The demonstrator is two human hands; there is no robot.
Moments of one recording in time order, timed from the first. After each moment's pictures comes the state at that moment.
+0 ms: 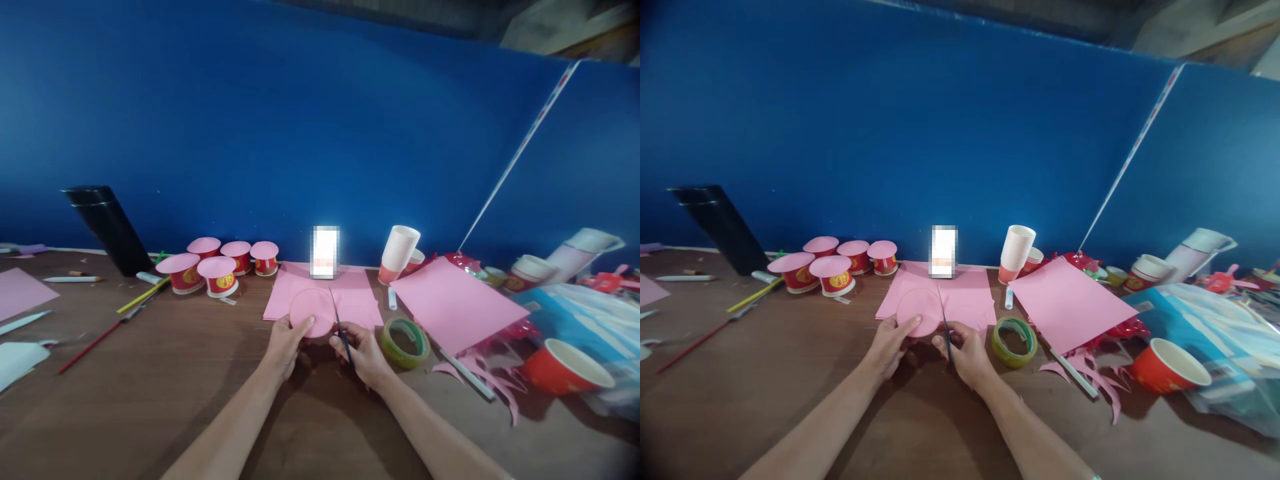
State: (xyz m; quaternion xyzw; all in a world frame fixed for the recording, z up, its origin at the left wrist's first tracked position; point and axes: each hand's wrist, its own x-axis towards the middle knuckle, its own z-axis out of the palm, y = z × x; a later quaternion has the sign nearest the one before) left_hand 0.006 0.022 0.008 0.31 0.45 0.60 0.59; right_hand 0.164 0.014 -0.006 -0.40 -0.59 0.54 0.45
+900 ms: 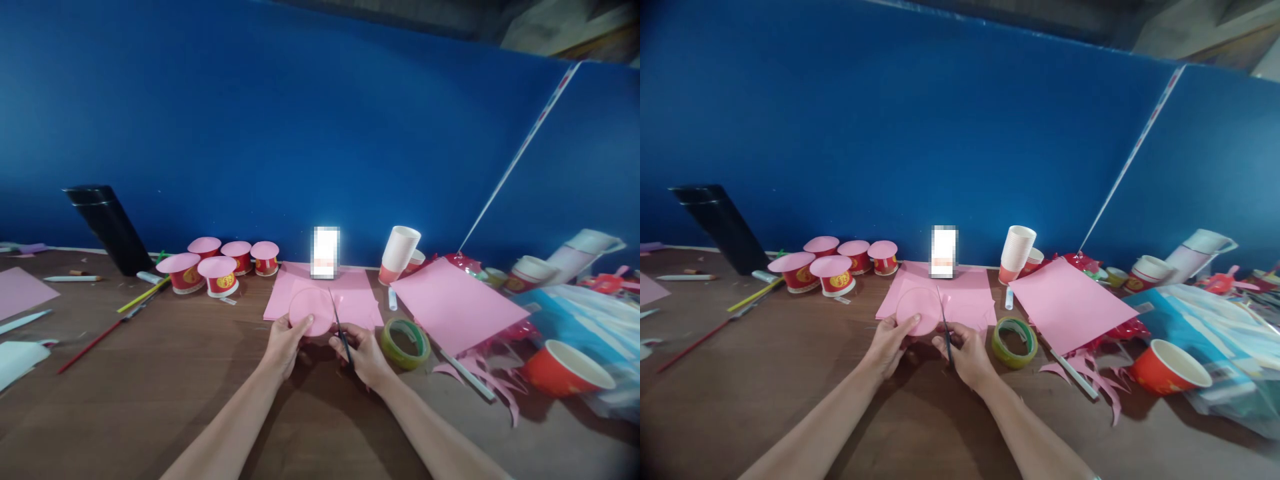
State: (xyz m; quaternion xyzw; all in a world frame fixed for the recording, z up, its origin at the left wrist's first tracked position) left_hand 0.005 0.021 0.008 0.29 0.43 0.62 0.59; right_hand 0.162 0.015 -0.006 -0.41 -0.59 0.54 0.45
